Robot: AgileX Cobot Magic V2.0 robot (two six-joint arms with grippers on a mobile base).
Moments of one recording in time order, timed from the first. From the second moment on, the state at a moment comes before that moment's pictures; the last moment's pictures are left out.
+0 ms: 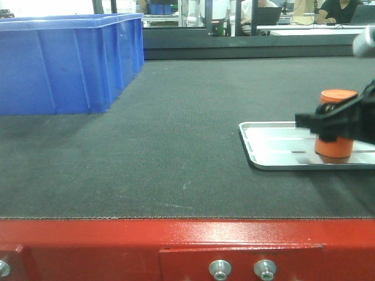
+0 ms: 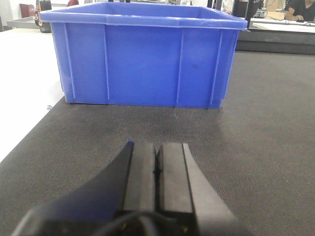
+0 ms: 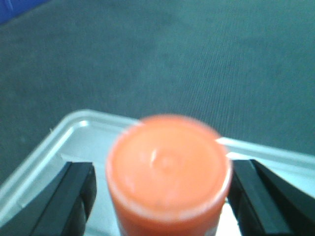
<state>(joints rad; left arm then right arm) -0.07 -0.01 0.03 -0.07 0.07 0.03 0.15 1.61 -0.38 -0.11 -0.93 0.10</state>
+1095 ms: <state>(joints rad) -0.07 -0.01 0.03 -0.07 0.07 0.03 0.15 0.37 -0.42 0.03 0.29 0.11</state>
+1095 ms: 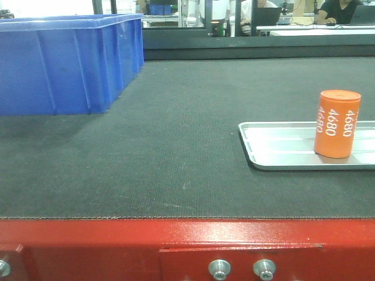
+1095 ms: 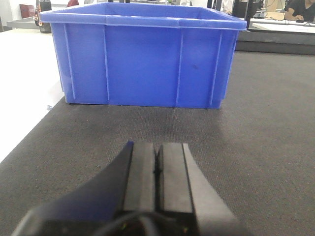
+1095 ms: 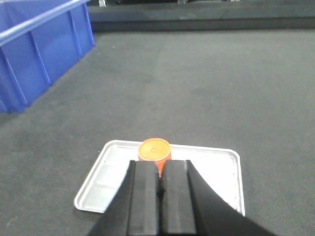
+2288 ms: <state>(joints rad) -0.07 -0.01 0.03 -0.07 0.07 0.03 -0.11 -0.01 0.03 0.03 0.10 0.07</state>
